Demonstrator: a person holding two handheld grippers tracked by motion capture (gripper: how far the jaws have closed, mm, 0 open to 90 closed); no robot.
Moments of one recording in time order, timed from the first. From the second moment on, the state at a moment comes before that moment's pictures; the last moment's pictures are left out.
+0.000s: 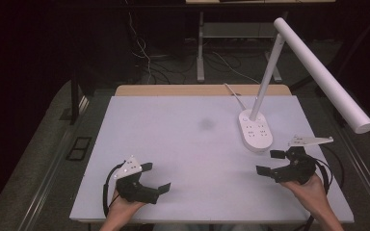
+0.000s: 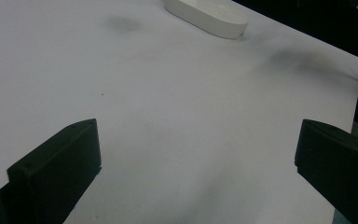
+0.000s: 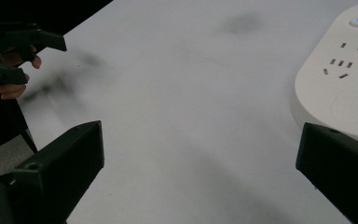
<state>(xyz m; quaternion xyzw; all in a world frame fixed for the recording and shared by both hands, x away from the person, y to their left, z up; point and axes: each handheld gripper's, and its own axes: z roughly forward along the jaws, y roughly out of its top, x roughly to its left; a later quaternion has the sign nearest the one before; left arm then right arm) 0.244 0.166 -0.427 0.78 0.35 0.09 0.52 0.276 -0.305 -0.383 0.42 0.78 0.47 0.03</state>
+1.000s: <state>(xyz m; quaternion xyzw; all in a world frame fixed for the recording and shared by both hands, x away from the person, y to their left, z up) 0.244 0.166 -0.427 0.78 0.35 0.09 0.52 0.317 -0.317 -0.359 0.41 0.80 0.44 0.05</state>
